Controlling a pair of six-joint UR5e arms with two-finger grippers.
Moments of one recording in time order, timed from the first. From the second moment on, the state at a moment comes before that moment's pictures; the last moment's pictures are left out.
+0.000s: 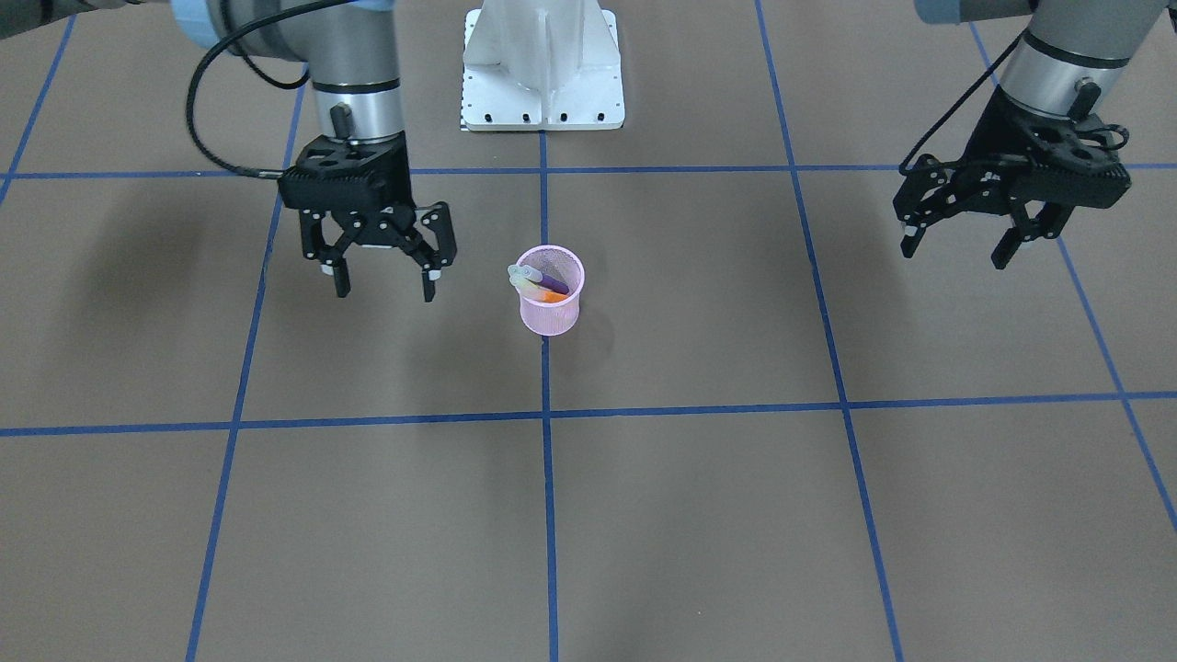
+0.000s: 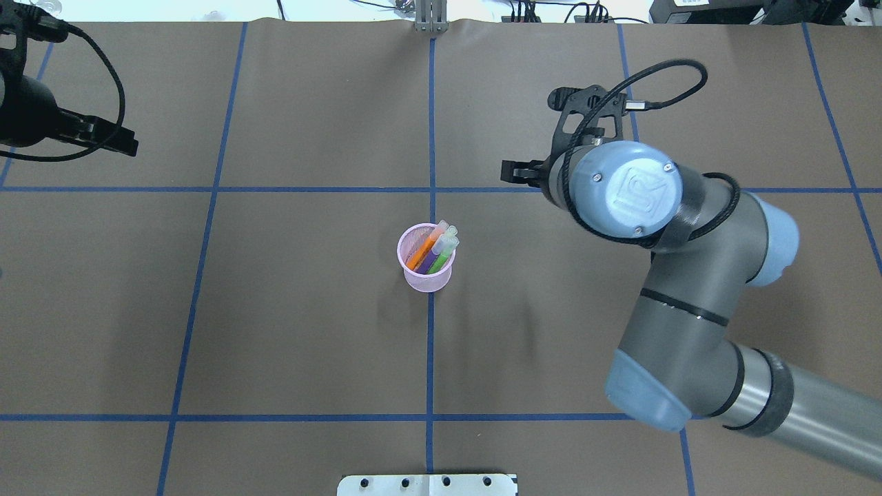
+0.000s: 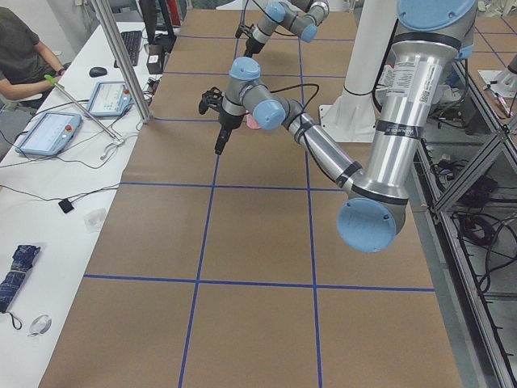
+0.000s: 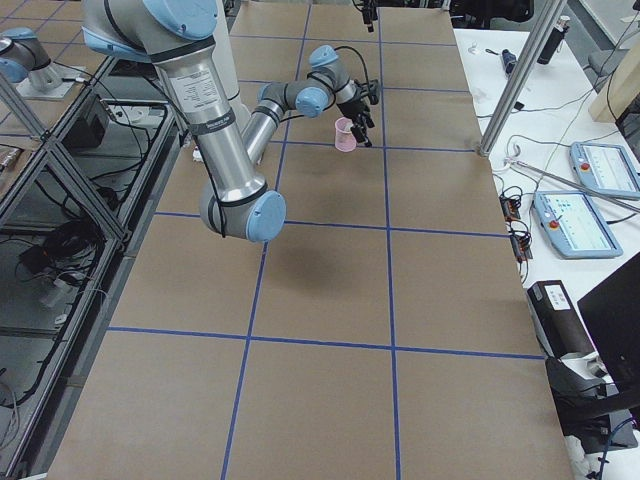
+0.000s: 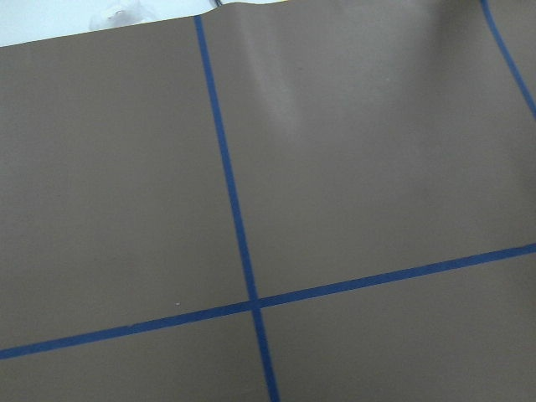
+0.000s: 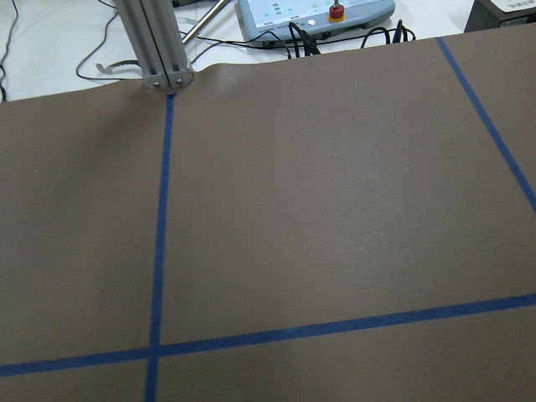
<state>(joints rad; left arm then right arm) -1.03 -1.75 -2.07 -1.64 -2.00 -0.62 0.62 -1.09 1.95 -1.58 1.50 1.23</state>
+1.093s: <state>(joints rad) -1.43 -1.54 -1.83 -1.64 -2.35 -0.16 1.39 -1.45 1.73 -1.58 2.27 0.32</state>
